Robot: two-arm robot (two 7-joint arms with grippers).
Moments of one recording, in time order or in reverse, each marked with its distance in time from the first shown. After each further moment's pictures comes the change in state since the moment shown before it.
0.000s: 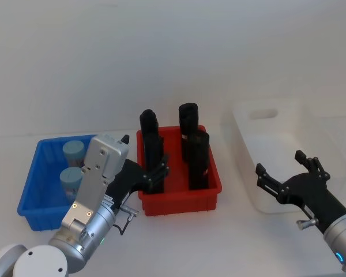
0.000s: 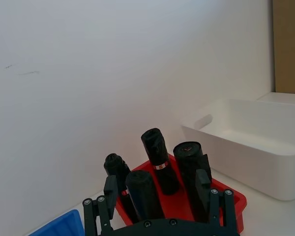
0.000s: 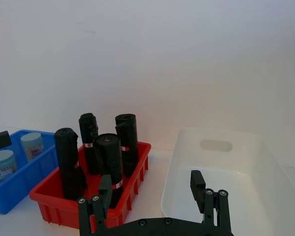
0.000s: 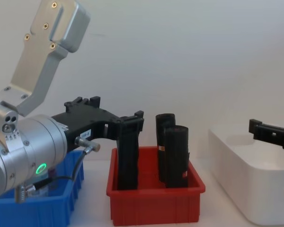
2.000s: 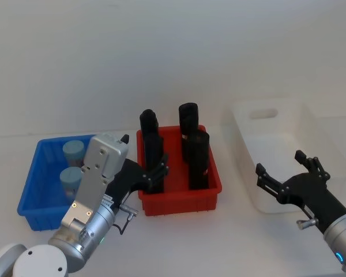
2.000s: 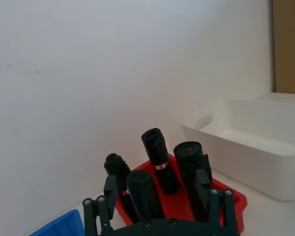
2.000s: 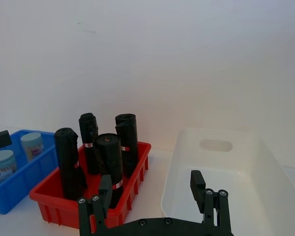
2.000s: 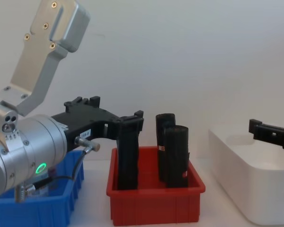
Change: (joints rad) left arm 0.000 0.000 -0.001 0.000 0.000 0.000 0.000; right arm 0.000 0.000 0.000 0.000 0.000 0.000 0.000
